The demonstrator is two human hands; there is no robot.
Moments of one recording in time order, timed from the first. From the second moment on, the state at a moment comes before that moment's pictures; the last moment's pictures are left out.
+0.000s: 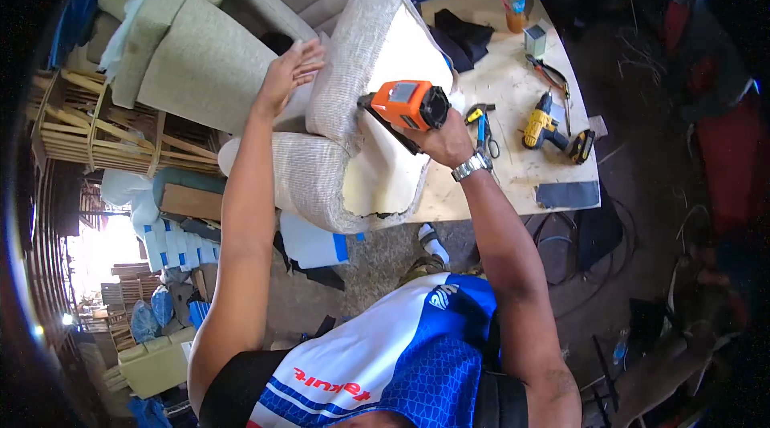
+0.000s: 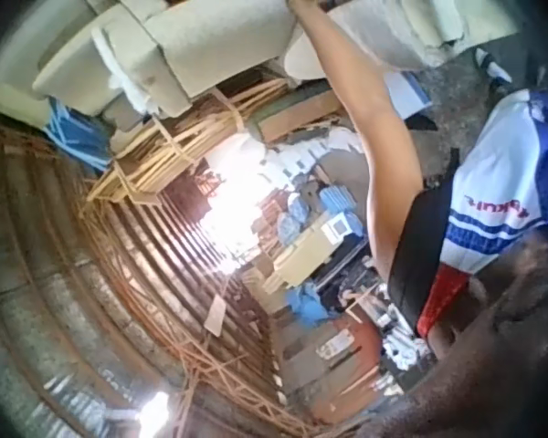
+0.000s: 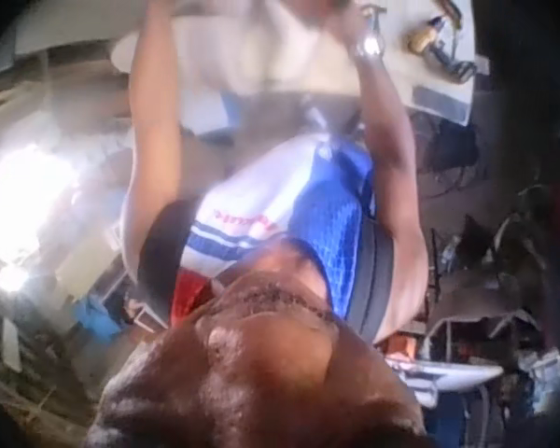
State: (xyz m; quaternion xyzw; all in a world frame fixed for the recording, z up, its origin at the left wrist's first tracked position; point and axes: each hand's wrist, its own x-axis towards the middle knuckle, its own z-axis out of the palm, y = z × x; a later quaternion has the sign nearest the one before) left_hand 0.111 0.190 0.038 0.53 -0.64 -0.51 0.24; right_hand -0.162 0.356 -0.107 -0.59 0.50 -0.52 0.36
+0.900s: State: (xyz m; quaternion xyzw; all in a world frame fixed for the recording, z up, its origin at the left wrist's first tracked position) left_hand 0.066 0.346 -0.019 0.56 -0.82 0.01 0.06; right_hand -0.165 0.383 -0.103 -0.57 0.49 -0.51 0.42
